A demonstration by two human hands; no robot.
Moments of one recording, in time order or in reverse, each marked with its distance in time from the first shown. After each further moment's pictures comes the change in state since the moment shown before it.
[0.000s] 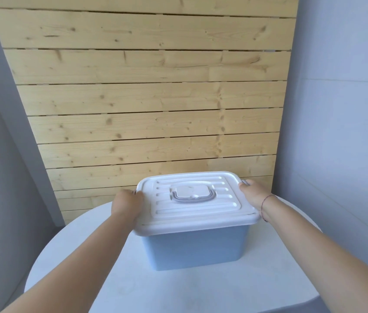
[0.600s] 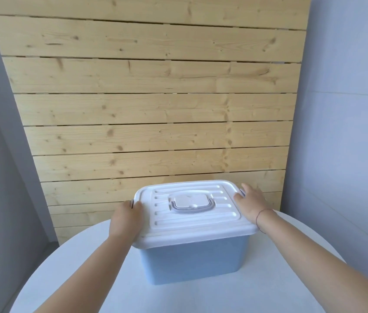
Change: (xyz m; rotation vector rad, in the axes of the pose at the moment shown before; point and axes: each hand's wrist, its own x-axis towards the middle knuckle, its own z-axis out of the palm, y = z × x) left_hand 0.031 -0.001 0.004 -0.020 0.039 0.103; right_hand 0.031 -0.026 0.024 -0.293 0.041 -0.100
